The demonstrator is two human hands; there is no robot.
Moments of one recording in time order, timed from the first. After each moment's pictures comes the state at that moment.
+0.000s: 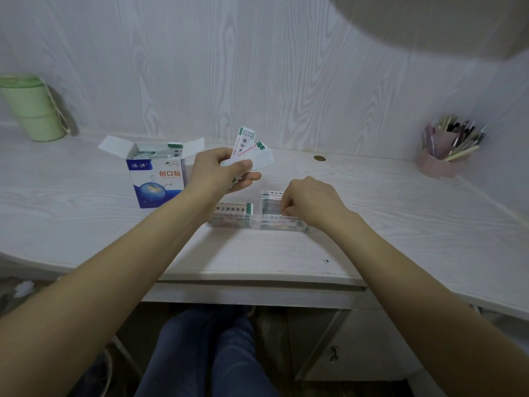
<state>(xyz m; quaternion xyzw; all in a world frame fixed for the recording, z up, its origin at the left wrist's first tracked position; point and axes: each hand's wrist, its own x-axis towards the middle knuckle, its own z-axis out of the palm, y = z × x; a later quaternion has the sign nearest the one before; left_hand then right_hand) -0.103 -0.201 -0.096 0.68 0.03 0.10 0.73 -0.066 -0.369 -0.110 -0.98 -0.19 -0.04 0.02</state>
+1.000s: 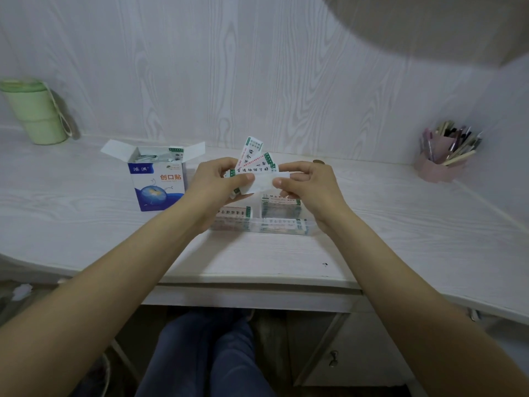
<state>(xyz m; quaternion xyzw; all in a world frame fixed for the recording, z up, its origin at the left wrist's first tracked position) -0.111 -0.200 -0.100 0.69 0.01 0.07 0.72 -0.089 -0.367 -0.089 -0.77 -0.10 -0.02 0.63</state>
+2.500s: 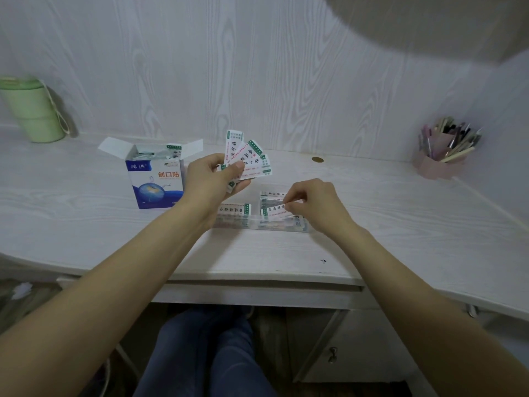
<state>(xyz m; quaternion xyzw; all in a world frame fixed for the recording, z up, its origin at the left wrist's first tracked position) -0.112 -0.208 -0.100 0.61 0.08 0.13 0.78 -0.076 -0.391 -0.119 -0.93 -0.19 -0.07 0.32</state>
